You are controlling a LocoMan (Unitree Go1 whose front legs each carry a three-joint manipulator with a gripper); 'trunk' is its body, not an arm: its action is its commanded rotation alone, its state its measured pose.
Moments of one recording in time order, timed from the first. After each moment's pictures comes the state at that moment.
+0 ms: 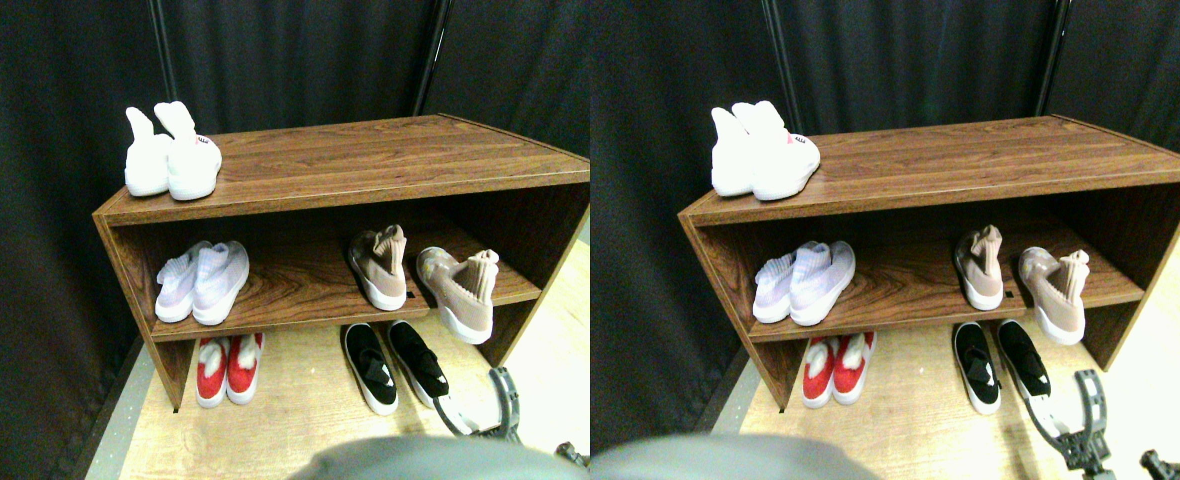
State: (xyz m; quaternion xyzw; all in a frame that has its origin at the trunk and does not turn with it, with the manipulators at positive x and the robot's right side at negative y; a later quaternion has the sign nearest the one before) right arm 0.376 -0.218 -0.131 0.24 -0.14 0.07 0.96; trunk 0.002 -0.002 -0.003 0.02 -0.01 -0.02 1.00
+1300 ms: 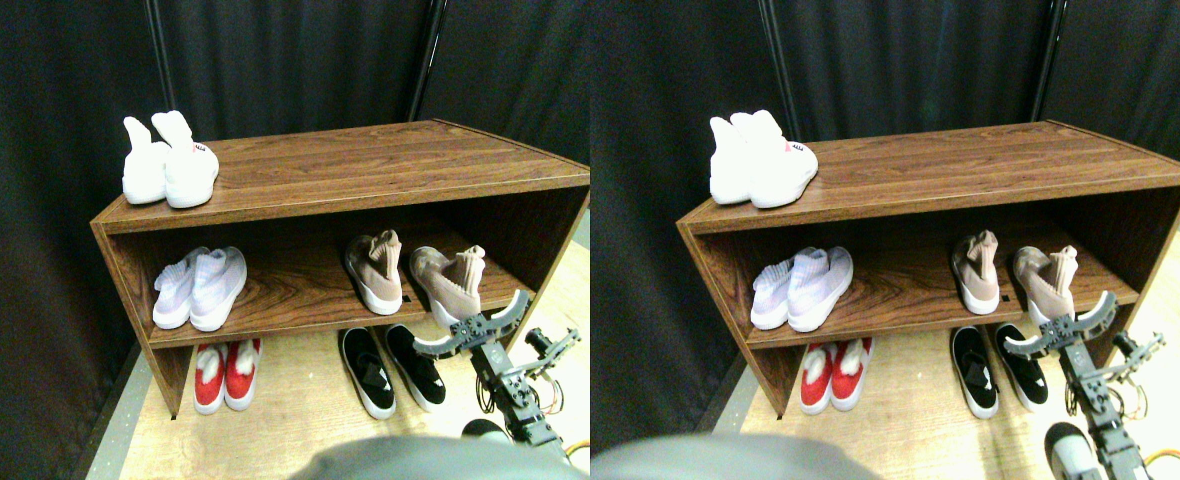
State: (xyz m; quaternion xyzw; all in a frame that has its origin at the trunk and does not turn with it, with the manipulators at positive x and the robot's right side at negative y) right arm 0.449 -0.222 -0.081 0.45 -0.12 0.04 0.88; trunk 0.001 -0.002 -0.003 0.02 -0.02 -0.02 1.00
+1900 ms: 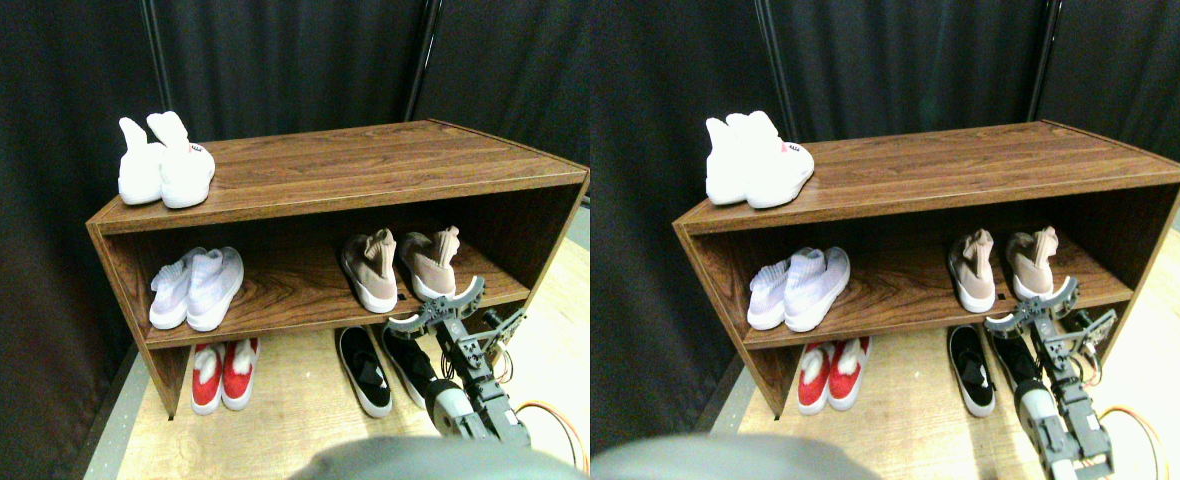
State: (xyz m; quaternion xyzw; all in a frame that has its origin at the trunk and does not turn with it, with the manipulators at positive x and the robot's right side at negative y) right arm 0.482 -0.220 -0.102 0.49 -0.10 0.01 0.87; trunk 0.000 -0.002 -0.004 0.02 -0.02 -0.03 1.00
